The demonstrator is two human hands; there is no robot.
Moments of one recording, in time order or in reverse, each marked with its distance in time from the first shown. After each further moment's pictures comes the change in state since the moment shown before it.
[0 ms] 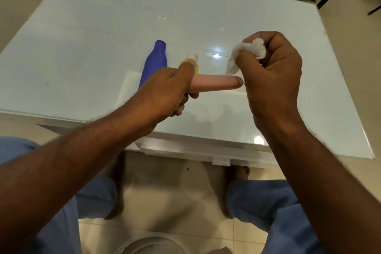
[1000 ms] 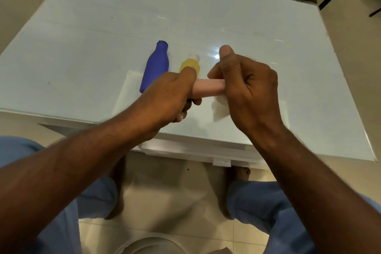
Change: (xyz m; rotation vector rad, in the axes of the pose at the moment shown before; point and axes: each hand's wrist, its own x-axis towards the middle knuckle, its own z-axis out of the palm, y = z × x) left_hand -0.001 -0.002 0.003 -0.027 -0.050 -0.115; right_hand -0.019 -0.001 0.016 -0.237 -0.168 -0.103
